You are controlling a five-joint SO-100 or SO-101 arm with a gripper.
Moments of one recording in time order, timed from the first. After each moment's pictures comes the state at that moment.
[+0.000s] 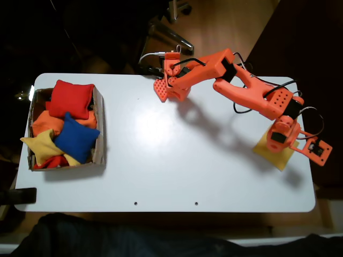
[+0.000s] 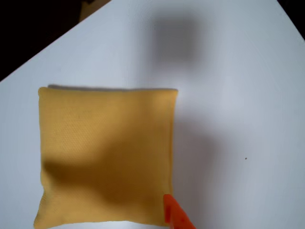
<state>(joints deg) -56.8 59.8 59.3 67.1 -88.7</state>
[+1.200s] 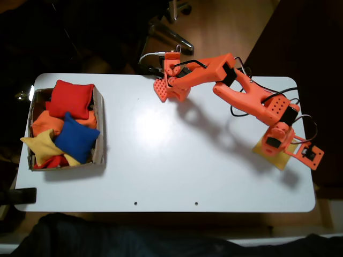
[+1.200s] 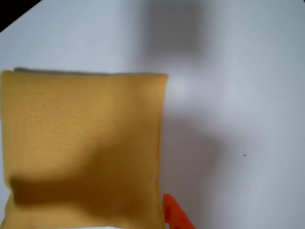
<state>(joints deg) -55.0 56.7 59.2 67.1 -90.8</state>
